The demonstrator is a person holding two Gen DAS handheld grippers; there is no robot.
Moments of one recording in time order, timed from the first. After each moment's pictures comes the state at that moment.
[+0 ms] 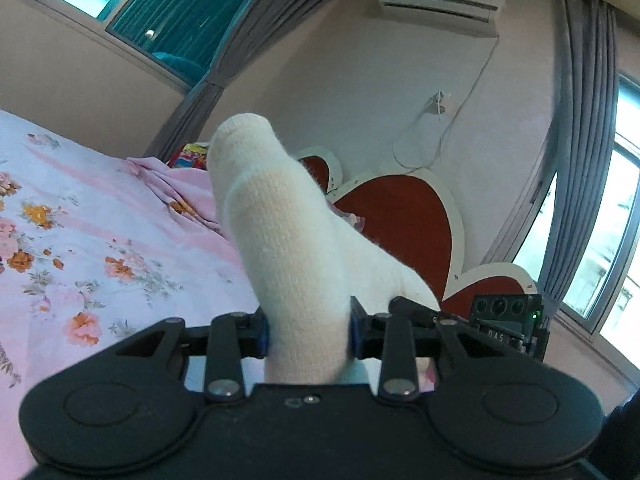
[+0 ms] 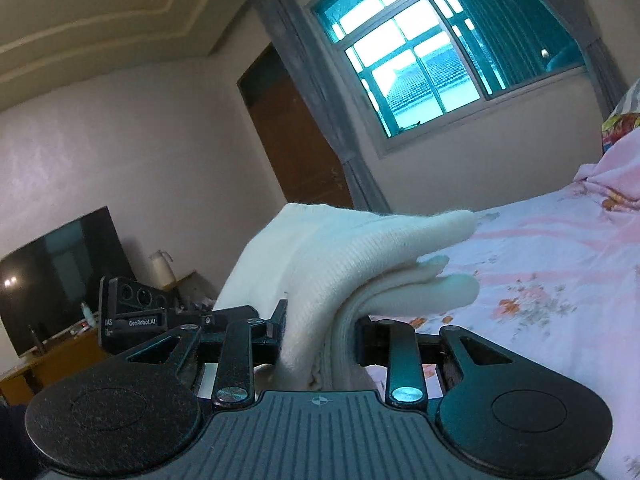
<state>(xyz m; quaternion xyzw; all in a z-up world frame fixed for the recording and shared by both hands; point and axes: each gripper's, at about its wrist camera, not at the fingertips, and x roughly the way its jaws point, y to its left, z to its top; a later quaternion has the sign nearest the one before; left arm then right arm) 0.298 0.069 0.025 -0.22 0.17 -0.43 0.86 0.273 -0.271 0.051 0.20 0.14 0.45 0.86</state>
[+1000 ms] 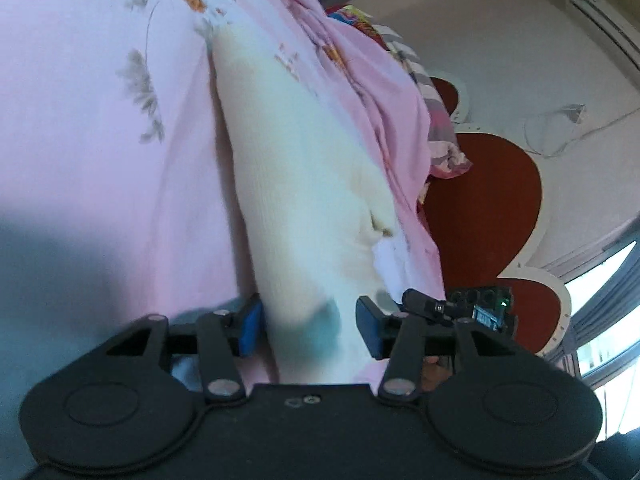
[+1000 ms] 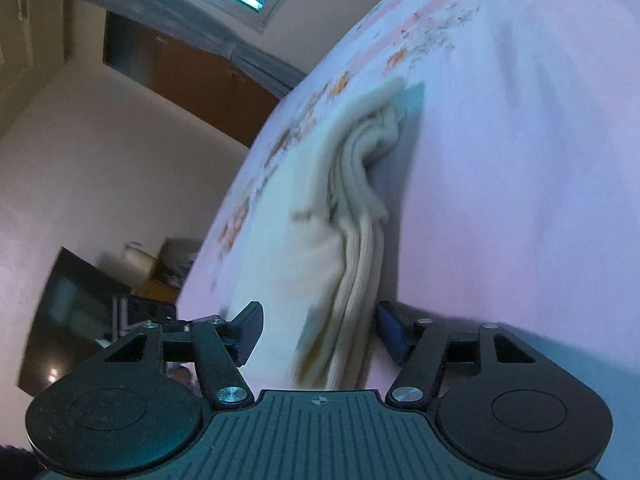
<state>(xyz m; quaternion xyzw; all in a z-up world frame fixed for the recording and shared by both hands) 0.390 0.124 -0.158 -0.34 0.43 -0.35 0.76 0.396 -0.284 -0.155 0.34 0.40 0.39 0.75</state>
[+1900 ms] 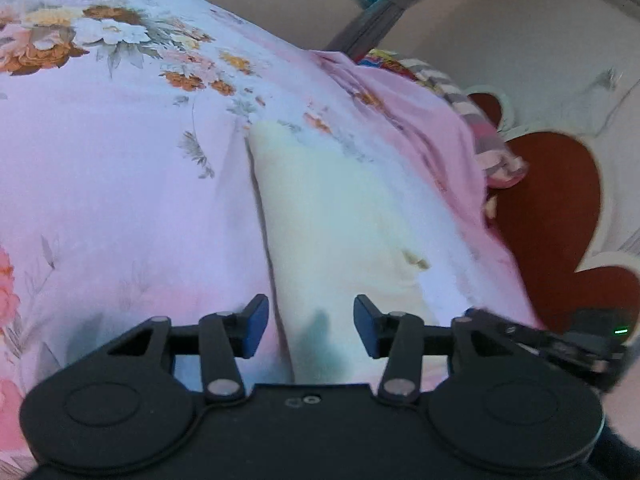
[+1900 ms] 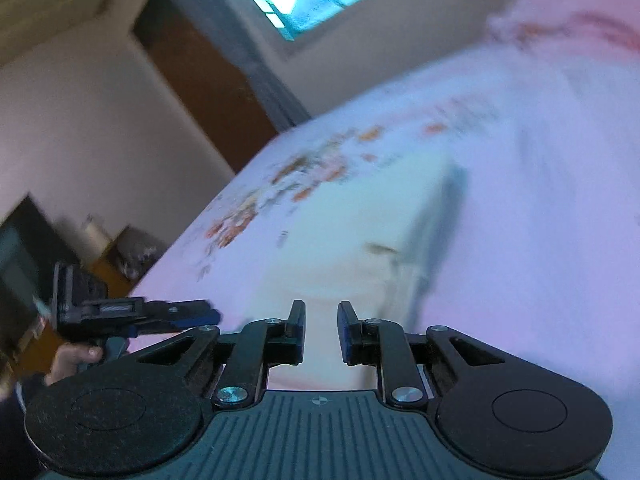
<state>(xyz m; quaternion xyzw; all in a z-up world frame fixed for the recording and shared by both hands) 0.298 0.105 -0.100 -0.22 0.38 -0.21 0.87 0.269 -0.278 -0.081 0.20 0.31 0.35 0.86</state>
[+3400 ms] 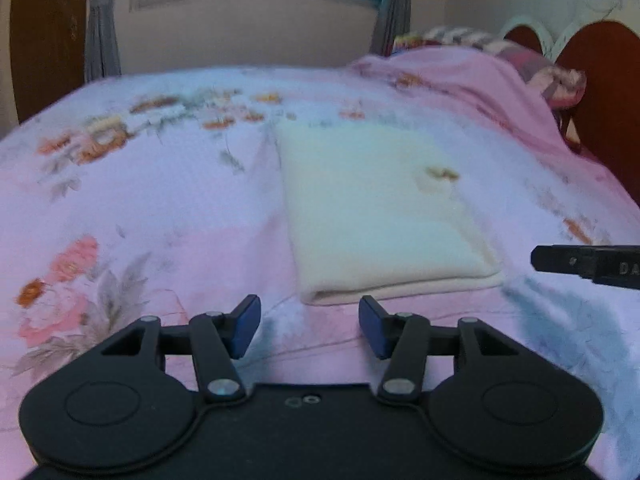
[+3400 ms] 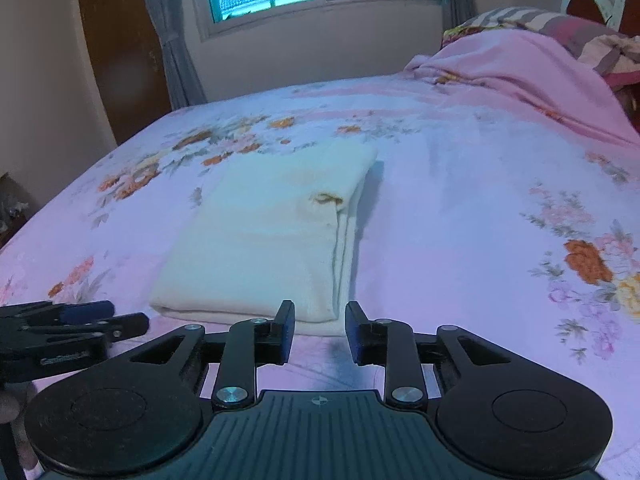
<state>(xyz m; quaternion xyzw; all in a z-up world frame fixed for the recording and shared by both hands) 0.173 0.034 -0.087 -0.02 0.33 -0.07 0.94 0.165 -0.225 -0.069 0.08 0.32 0.15 0.93</state>
